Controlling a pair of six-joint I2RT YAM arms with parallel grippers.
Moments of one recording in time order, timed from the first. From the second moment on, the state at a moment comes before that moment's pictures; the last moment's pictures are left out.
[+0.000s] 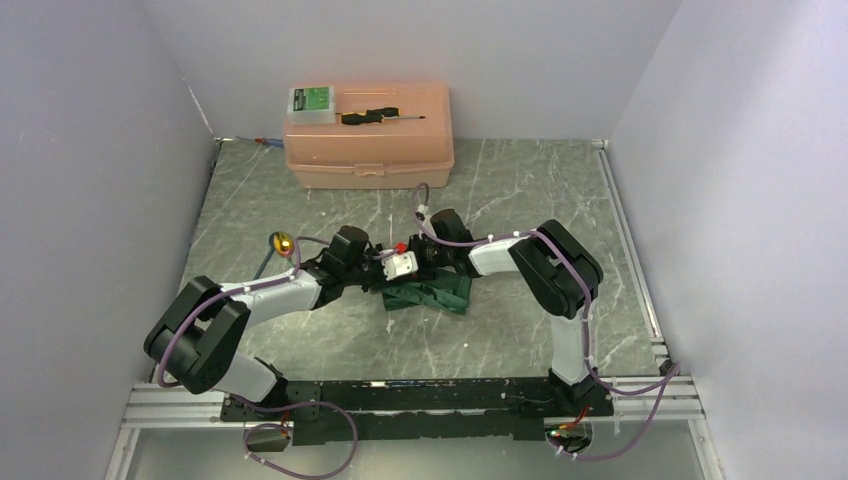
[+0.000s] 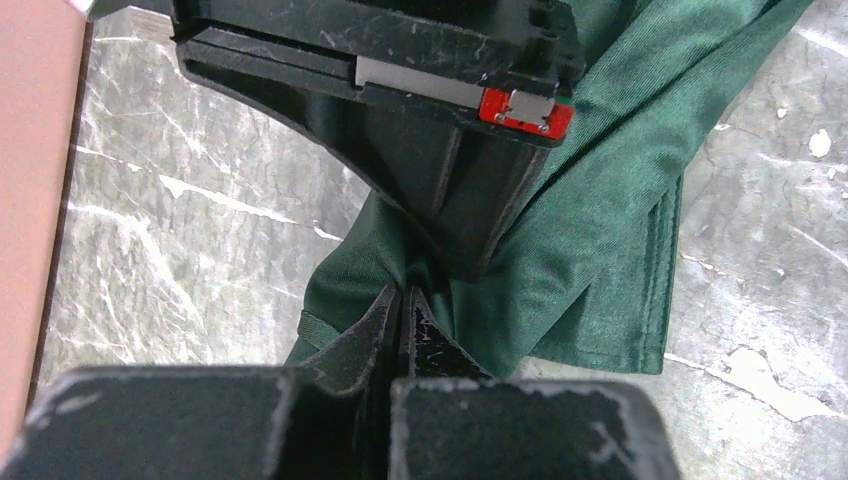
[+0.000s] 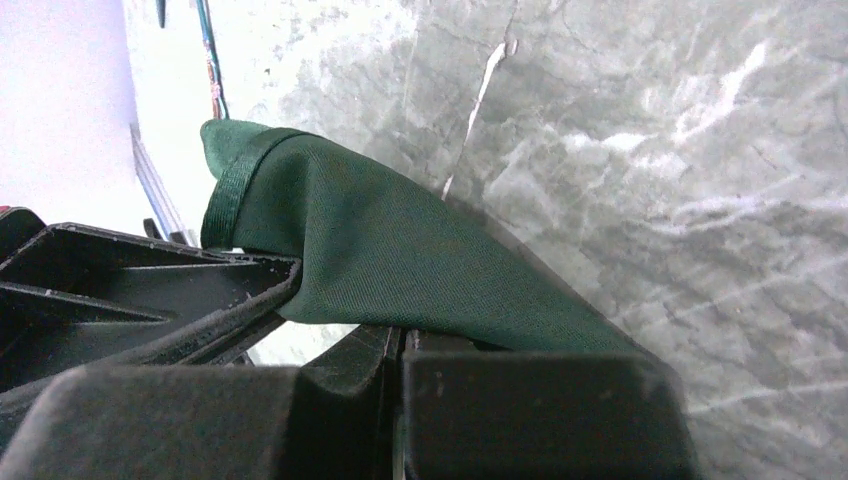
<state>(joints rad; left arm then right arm) -0.62 1.45 0.64 0.15 0.26 0.69 0.65 1.99 0.98 0.28 -0.54 0.70</state>
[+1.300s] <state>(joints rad) -0.59 1.48 0.68 0.07 0.18 0.79 0.63 2.00 0.94 0.39 -0.59 0.71</state>
